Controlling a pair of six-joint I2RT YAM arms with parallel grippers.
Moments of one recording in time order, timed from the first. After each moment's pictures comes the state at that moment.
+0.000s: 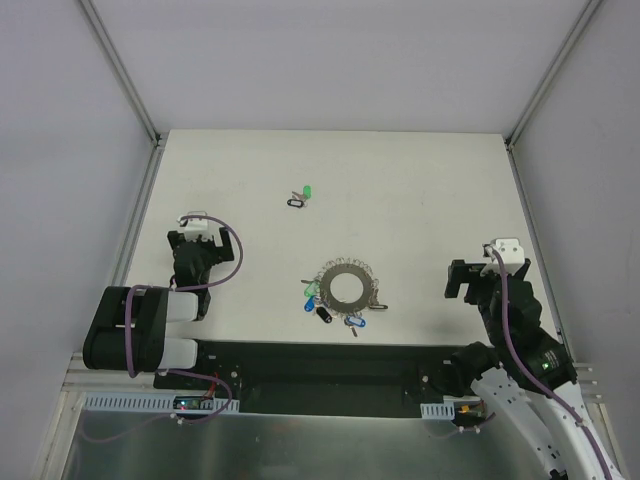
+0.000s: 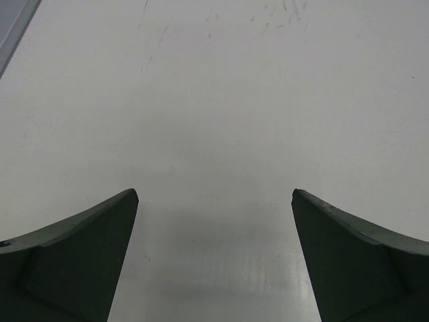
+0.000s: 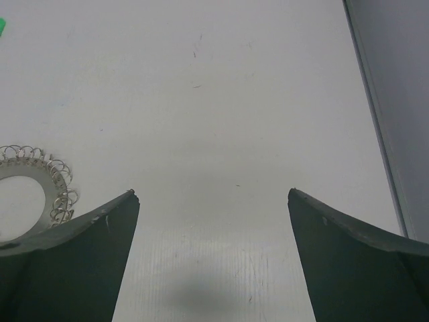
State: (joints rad) left arm -0.02 1.35 0.16 0.92 -0.11 -0.02; right arm 0.49 0.24 0.63 -0.73 0.46 0.08
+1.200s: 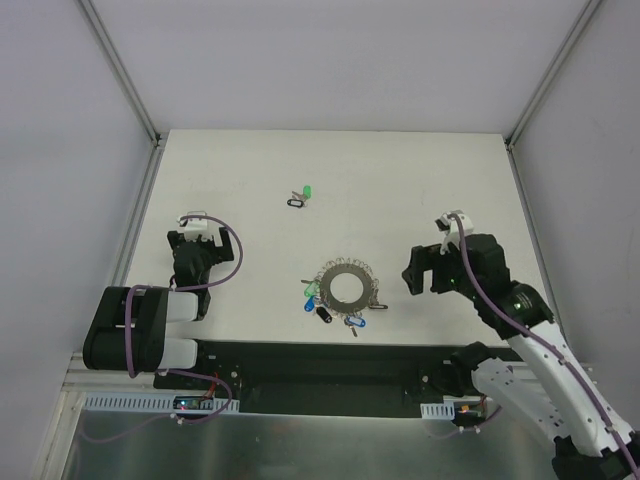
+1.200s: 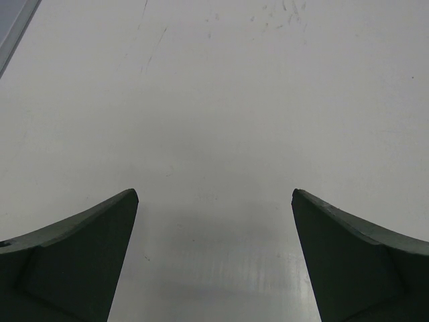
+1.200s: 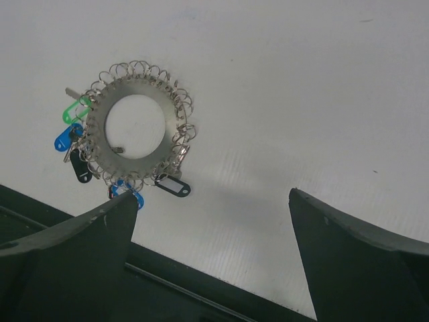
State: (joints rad) left arm -0.02 1.35 0.16 0.92 -0.11 -0.02; right arm 0.49 0.61 0.77 -0.77 0.03 0.20
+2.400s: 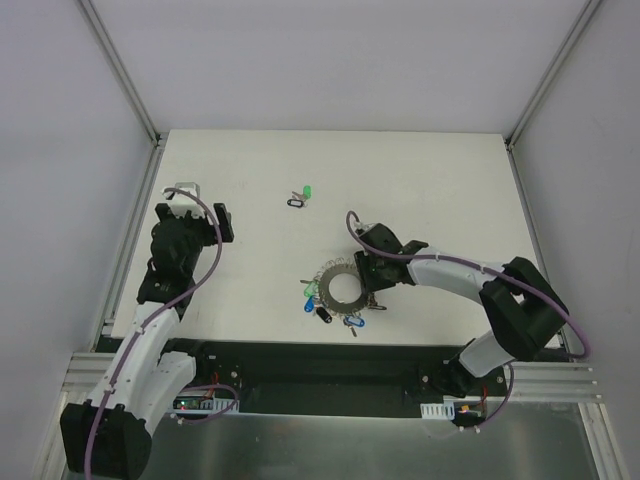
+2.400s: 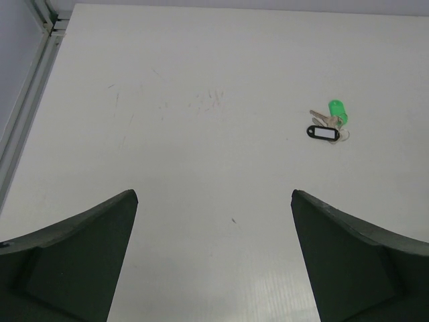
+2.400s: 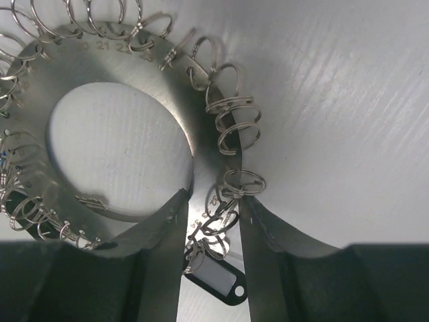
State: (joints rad) left arm -0.10 0.79 0.52 0.06 -0.06 -0.08; right arm 0.74 1.52 0.81 -0.41 0.04 0.41
